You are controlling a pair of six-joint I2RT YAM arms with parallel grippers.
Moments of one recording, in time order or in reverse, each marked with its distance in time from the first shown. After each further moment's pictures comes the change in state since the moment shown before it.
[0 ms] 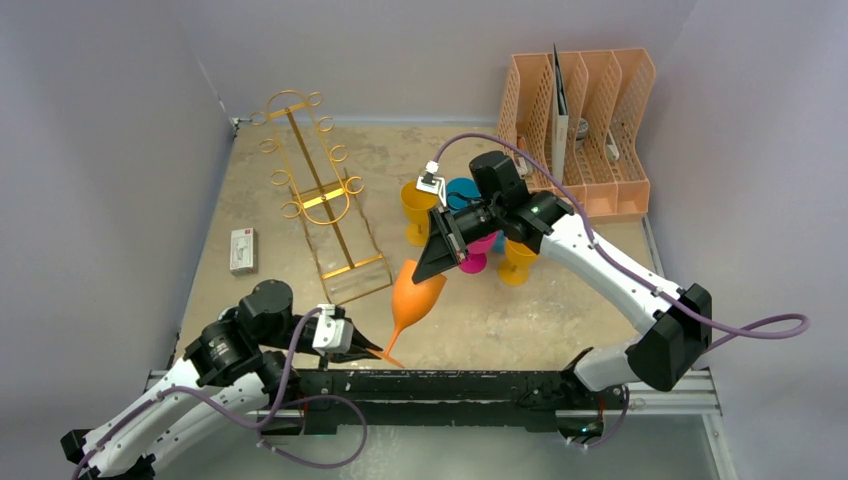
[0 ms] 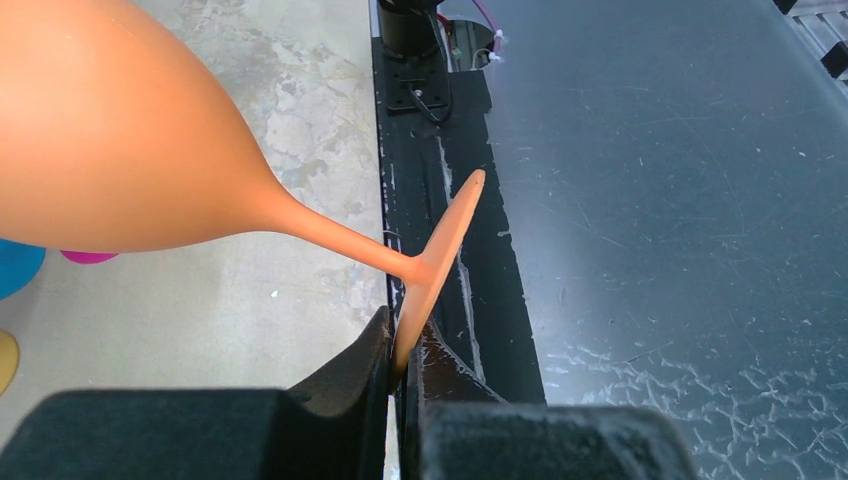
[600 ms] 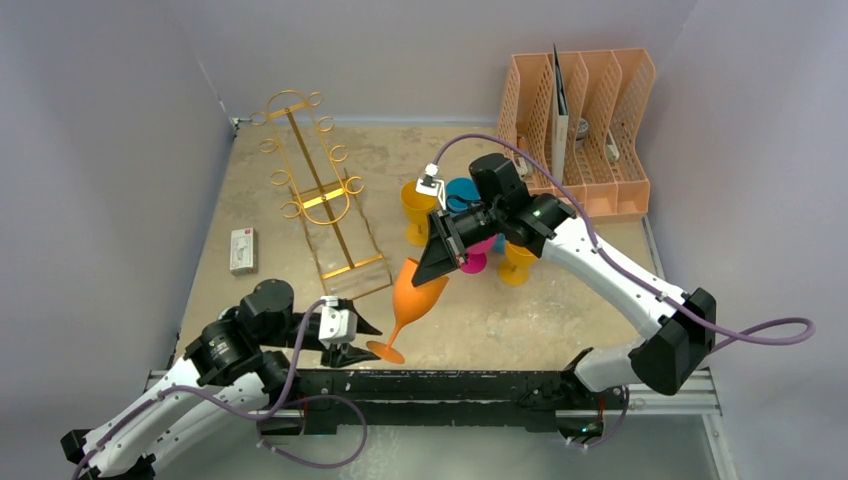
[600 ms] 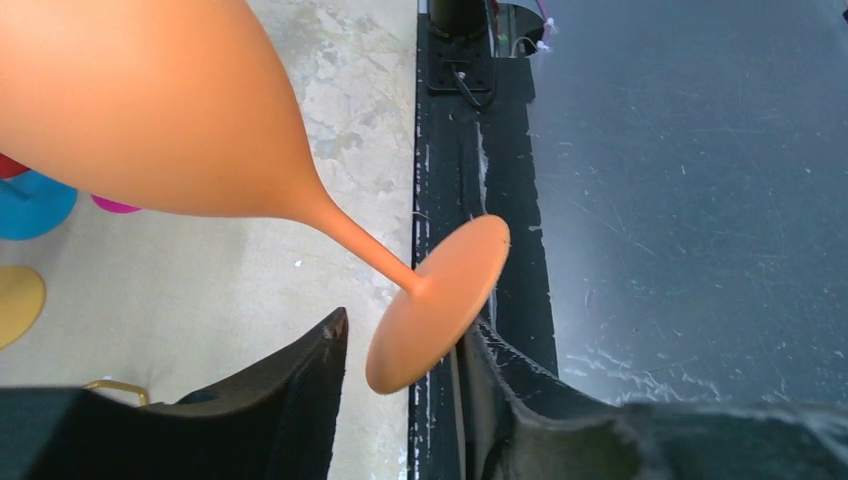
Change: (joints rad) left arm 0.001 0.003 0.000 -0.024 -0.083 -0.027; right arm 0.015 -0.022 0.000 -0.005 0.035 -0.006
